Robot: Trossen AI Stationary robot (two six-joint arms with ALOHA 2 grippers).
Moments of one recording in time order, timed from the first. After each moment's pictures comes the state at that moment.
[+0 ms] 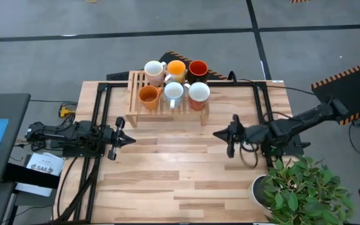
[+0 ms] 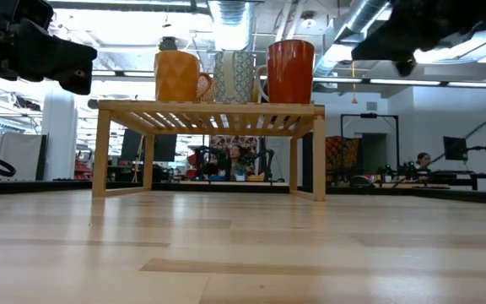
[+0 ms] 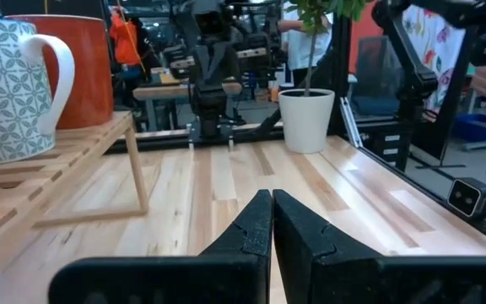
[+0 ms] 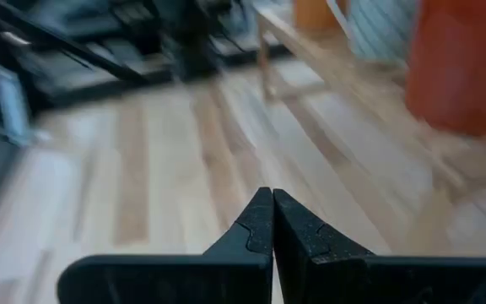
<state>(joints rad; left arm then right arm) -0.11 0.02 0.01 0.12 0.00 0.04 0.32 0.91 0.56 -0.06 0.54 0.34</state>
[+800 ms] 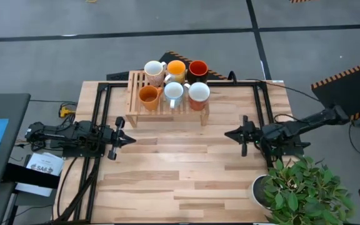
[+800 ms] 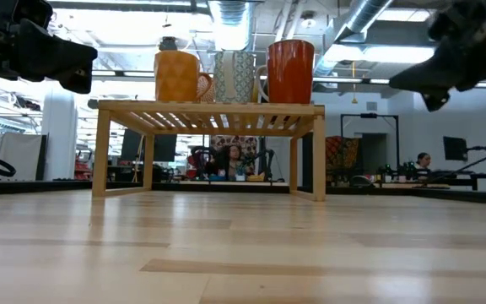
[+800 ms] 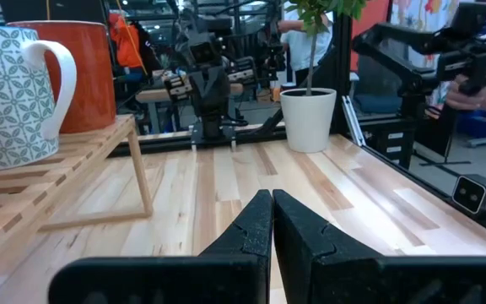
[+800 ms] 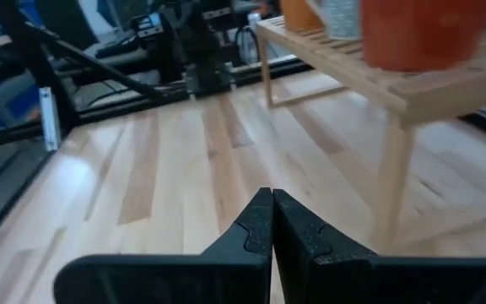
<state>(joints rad) -0.11 0.03 0.01 0.12 0.00 0.06 0.27 0.46 0.18 0.09 0.43 0.28</state>
